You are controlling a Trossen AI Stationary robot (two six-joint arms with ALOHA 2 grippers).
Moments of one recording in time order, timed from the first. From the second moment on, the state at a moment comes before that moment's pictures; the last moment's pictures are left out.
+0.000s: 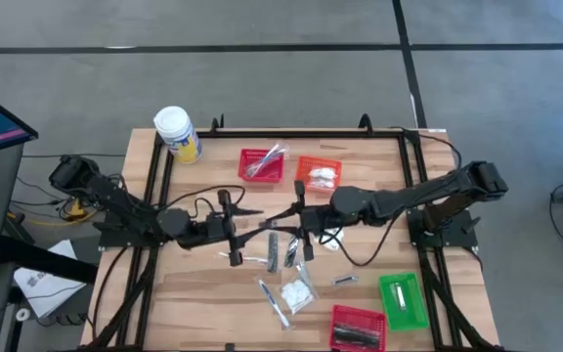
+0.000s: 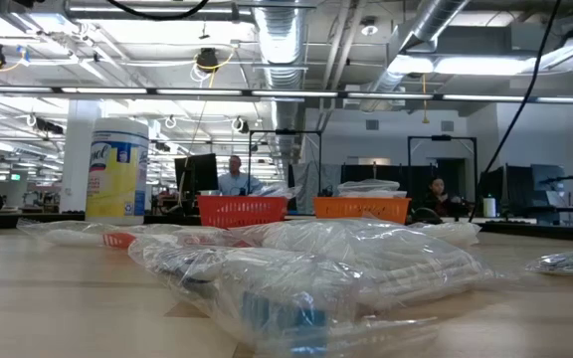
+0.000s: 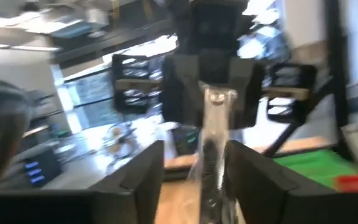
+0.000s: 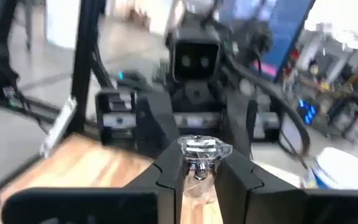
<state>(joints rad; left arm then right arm) -0.41 1.28 0.60 0.89 -0.63 0.36 0.21 1.54 1.11 0.39 0.08 -0.29</state>
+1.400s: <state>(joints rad) -0.34 1.15 0.64 1.00 -0.98 0.73 0.58 1.16 1.11 -1.33 0.18 1.50</state>
